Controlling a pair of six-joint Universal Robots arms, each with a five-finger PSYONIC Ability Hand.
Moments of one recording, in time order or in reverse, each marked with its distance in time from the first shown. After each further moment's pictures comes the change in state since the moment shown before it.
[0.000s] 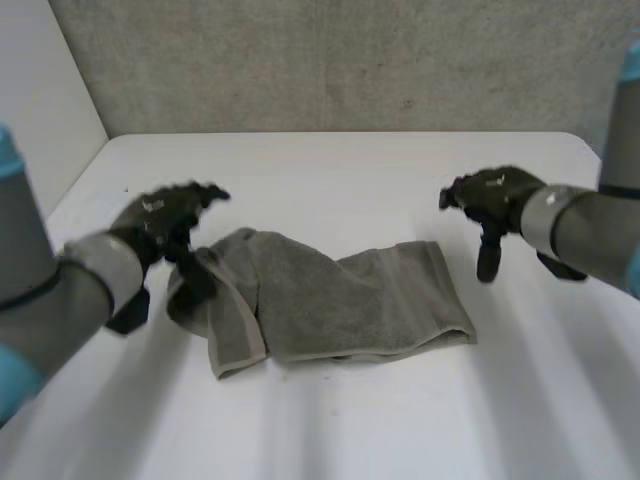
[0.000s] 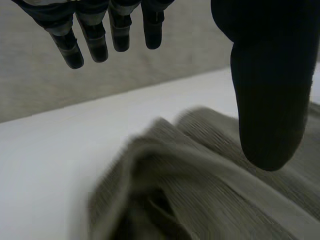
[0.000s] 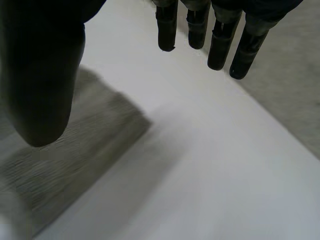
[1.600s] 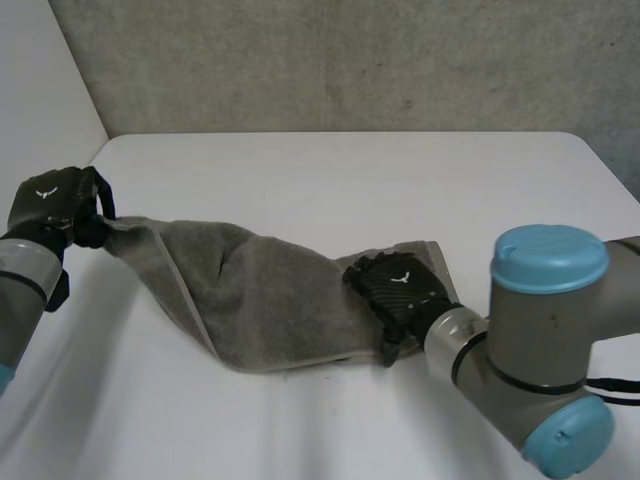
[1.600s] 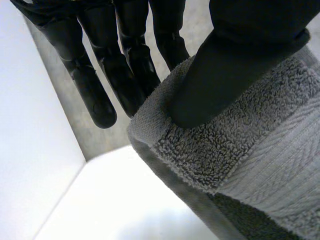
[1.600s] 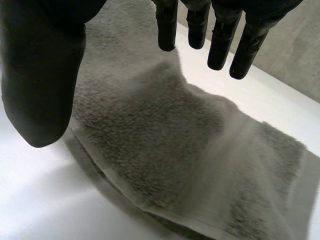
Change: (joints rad) left arm 0.339 -0.005 -0.244 0.527 0.051 0.048; right arm 0.258 -0.005 0.471 -0.561 -0.003 0.249; left_hand 0.978 1.033 1.031 1.035 0.975; right_hand 0.000 0.000 0.000 0.000 0.000
